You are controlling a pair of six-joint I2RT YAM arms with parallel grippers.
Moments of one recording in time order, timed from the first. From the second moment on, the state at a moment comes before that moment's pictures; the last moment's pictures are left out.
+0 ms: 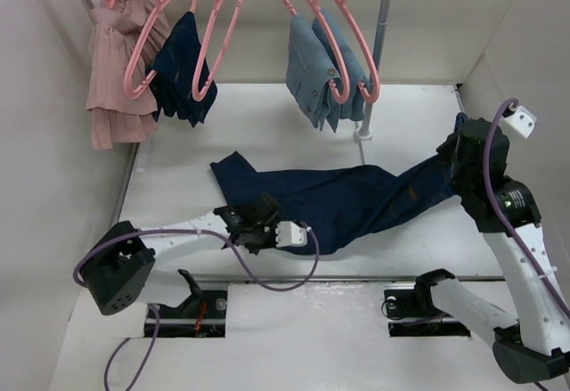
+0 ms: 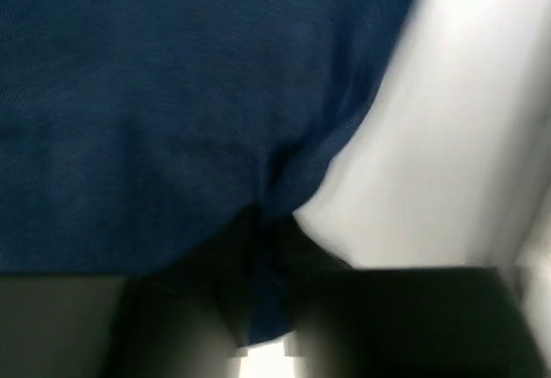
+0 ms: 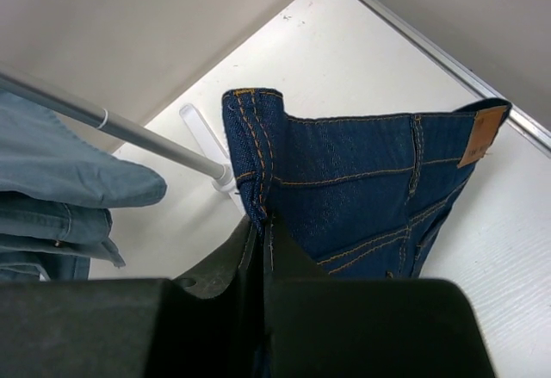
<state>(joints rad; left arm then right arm) -0.91 1.29 0.60 -0.45 0.15 0.65 0.29 0.89 1.28 -0.75 0.68 0.67</state>
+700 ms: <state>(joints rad) -0.15 1.00 1.38 -0.65 0.10 1.00 0.30 0.99 1.26 -0.63 0.59 0.60</state>
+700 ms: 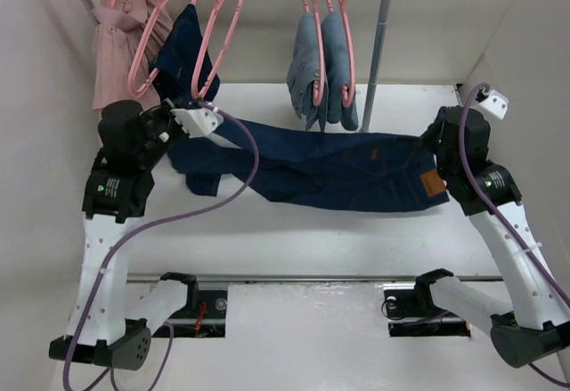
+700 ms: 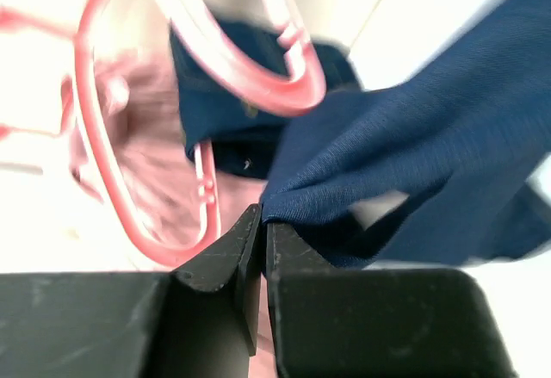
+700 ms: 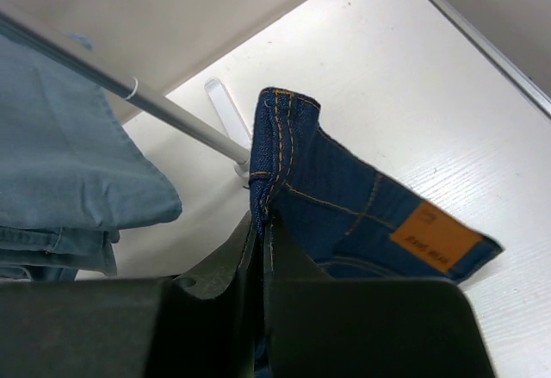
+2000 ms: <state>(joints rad) 0.00 1.32 0.54 -0.48 -0.36 1.16 0.17 1.08 1.26 -0.58 0.48 0.48</state>
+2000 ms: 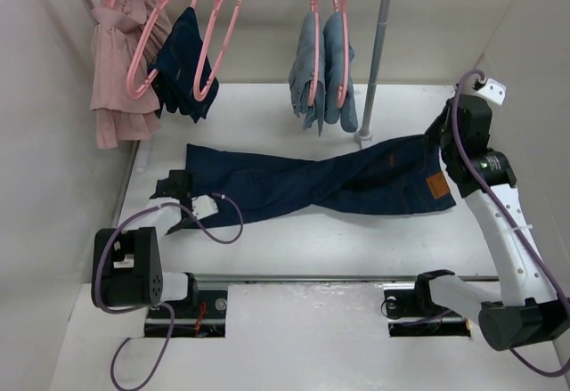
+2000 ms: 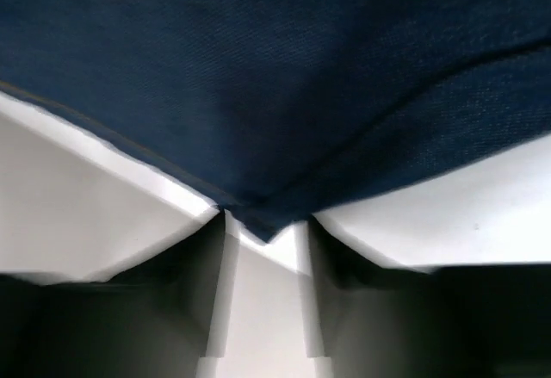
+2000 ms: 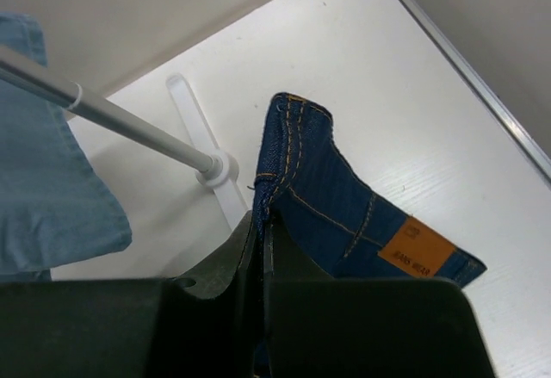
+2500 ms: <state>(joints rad) 0.43 1.29 0.69 -0.67 -0.17 1.42 0.13 0.86 1.26 -0.49 0.31 0.41</state>
